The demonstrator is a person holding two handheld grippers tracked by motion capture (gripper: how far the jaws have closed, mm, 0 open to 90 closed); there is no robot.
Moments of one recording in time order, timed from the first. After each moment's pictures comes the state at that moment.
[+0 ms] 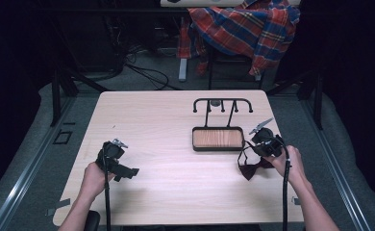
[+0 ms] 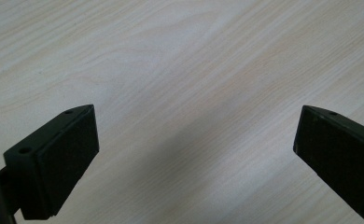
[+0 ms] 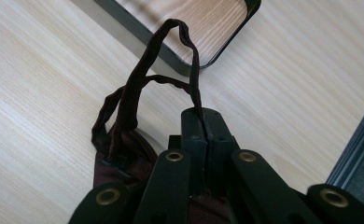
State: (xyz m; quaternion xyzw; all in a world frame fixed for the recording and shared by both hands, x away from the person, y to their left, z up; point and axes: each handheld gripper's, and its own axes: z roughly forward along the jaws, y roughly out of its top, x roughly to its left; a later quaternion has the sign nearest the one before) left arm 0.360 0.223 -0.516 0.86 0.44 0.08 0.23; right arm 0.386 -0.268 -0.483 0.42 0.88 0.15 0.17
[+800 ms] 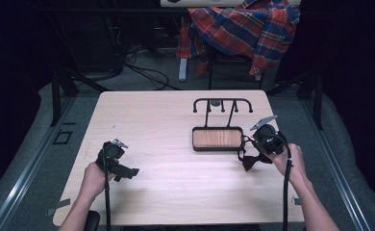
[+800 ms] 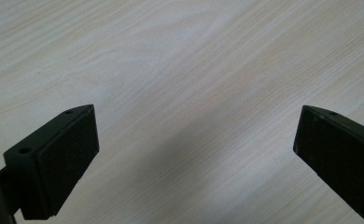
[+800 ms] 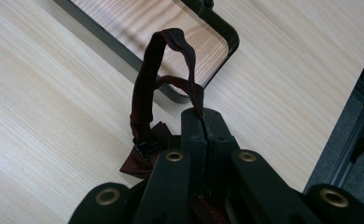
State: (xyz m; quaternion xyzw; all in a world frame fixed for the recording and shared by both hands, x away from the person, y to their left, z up) left arm 0.360 0.223 -0.516 0.87 0.44 0.08 0.23; right arm 0.379 -0.263 -0.461 0.41 0.87 0.18 0.21
